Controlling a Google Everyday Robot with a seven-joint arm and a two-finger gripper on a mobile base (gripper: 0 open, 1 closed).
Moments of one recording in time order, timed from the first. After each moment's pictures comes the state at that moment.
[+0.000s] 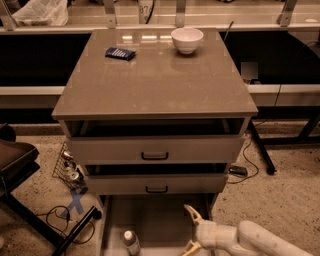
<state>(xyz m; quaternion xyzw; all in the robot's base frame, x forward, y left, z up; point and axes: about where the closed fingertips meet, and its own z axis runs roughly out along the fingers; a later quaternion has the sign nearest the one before) 0.425 -0.082 0.369 -0.50 0.63 0.34 0.49</state>
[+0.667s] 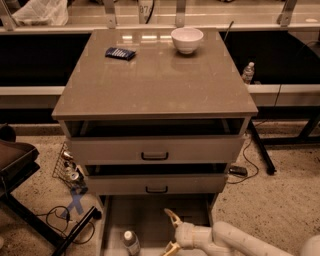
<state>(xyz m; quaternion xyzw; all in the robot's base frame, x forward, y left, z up) 0.443 -0.006 0.304 -0.49 0.61 0.39 0.49</state>
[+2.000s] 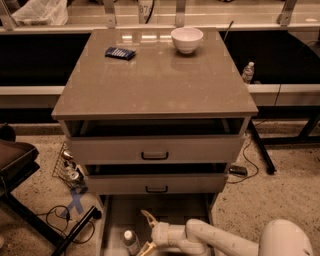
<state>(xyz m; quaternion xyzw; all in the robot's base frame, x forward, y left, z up) 0.454 0.091 0.260 -0.51 0.58 0.41 0.49</state>
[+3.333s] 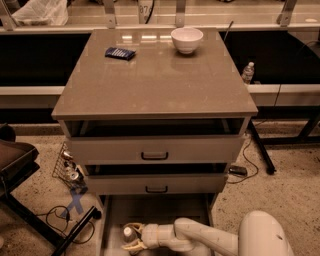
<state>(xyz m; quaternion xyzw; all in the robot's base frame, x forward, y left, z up) 0.451 0.140 0.229 -0.55 0.55 0.42 0.47</state>
